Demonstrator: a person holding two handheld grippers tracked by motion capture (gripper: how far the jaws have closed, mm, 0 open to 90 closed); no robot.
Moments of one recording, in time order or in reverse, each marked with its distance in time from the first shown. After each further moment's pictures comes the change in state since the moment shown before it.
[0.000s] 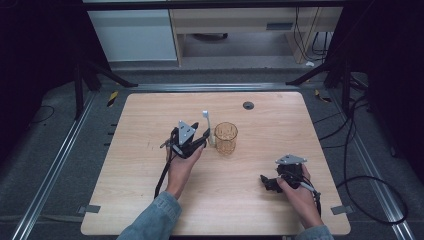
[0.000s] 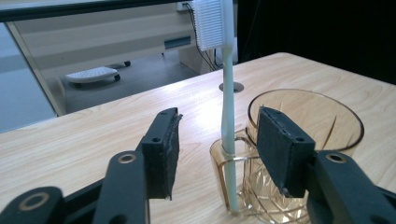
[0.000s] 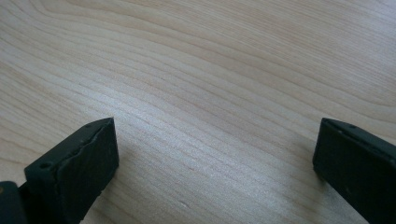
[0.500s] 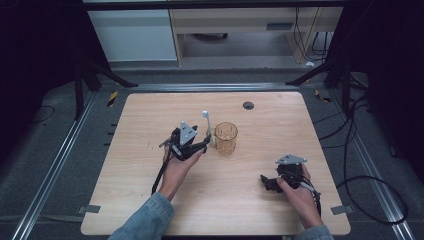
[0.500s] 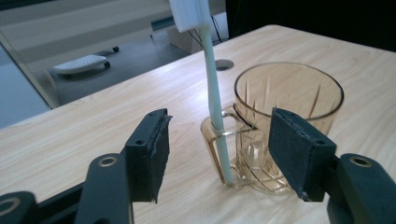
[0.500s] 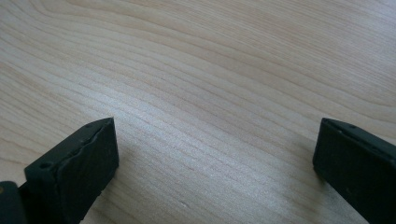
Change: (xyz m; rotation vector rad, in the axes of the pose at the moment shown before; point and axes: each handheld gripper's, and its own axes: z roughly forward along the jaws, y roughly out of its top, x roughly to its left) left arm -0.002 0.004 -0.008 0.110 -0.050 0.075; right arm 0.000 0.000 0.000 0.000 0.000 0.000
